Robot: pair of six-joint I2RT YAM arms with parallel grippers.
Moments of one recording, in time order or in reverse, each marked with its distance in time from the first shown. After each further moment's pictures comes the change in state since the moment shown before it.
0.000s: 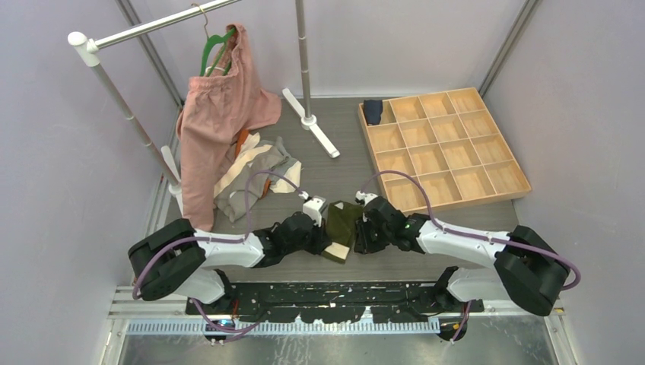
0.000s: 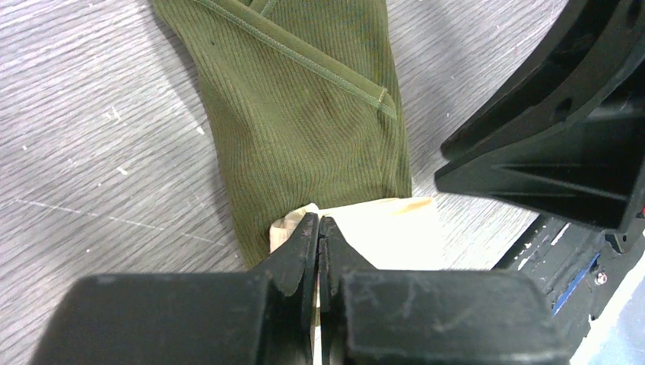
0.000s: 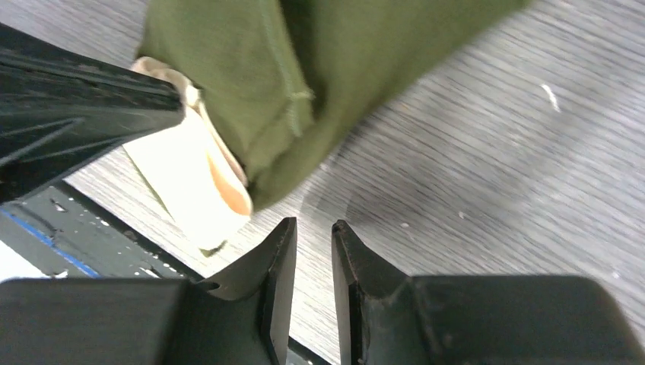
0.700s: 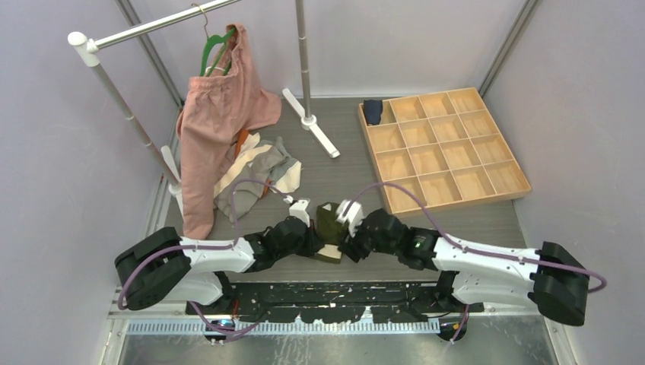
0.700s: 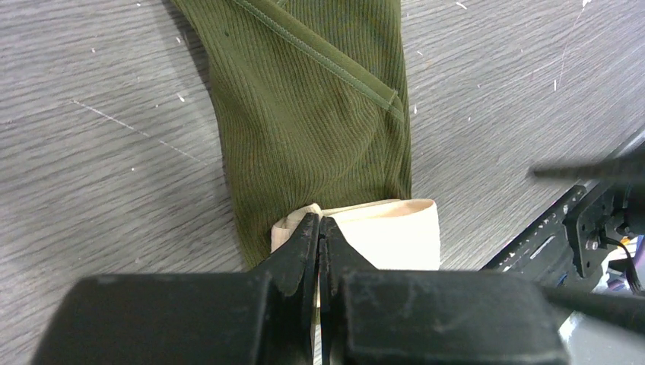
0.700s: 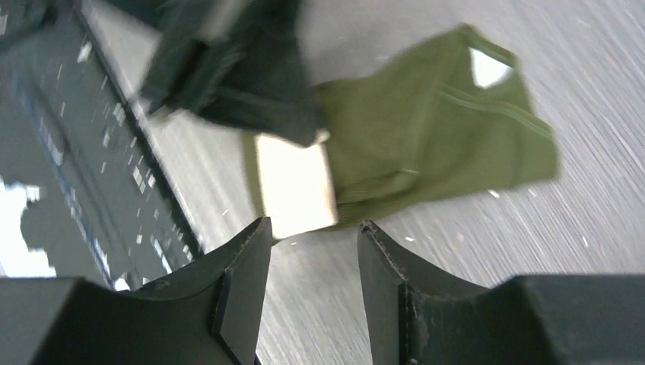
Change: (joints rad) left arm -0.001 -0.113 -0.071 -0.084 -0.066 -0.187; right arm 0.153 -0.243 -0.034 0.167 0.100 -0.405
